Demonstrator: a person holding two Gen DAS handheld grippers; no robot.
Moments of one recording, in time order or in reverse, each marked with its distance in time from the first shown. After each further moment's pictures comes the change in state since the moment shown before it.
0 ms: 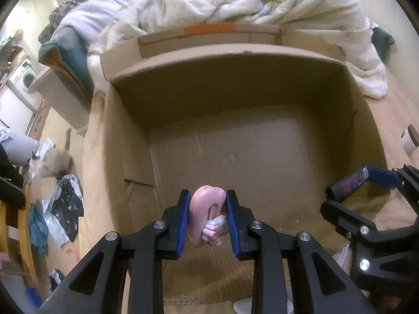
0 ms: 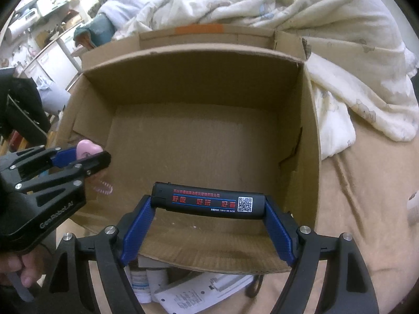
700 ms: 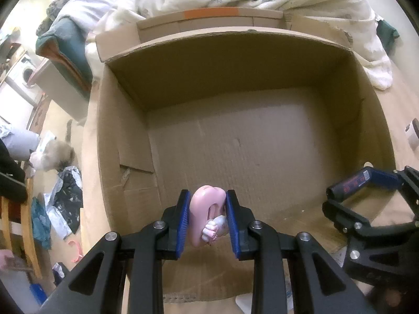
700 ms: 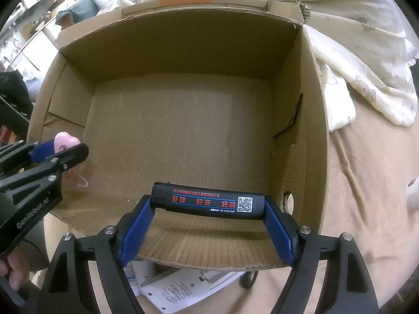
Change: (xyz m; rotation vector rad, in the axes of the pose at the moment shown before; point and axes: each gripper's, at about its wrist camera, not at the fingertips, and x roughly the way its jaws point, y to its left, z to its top) left arm 0.009 0.000 -0.002 -0.004 0.066 0.007; right arm 0.017 -0.004 -0.008 0.017 0.102 -0.053
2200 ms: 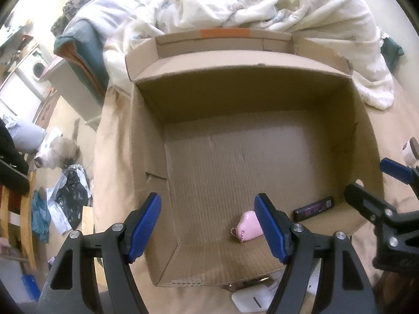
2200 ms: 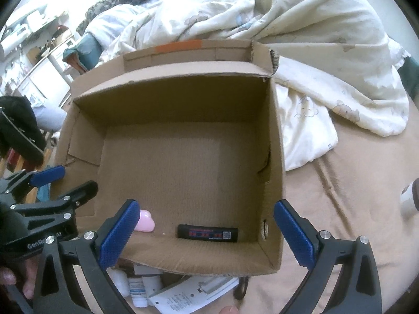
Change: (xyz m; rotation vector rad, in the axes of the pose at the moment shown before) left arm -0.034 0.009 0.004 -0.059 -0.068 0.025; right arm -0.047 -0.022 0.006 0.054 -0.192 0.031
